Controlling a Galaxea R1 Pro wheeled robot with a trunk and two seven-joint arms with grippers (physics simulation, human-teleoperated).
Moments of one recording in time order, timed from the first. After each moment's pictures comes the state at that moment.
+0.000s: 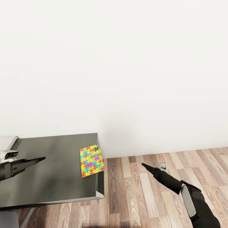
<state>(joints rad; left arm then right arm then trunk) -0.30 0.53 0.45 -1.45 0.36 0.98 -1.57 -0.38 -0.05 -0.36 -1.06 -0.34 0.68 0.96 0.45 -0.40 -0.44</state>
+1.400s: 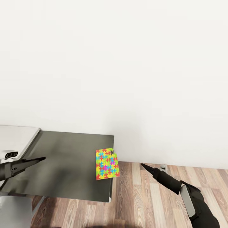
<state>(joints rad) -0.30 0.52 0.45 -1.45 0.36 0.98 -1.57 -0.38 -0.04 -0.35 -1.06 -0.34 0.68 0.97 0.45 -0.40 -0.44</state>
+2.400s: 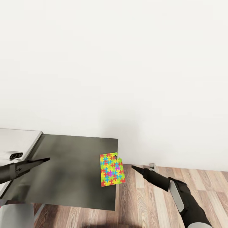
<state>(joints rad) -0.30 0.48 0.43 -1.46 0.36 0.98 -1.57 -0.43 -0.03 -0.21 -0.98 -0.34 0.69 0.94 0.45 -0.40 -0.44</state>
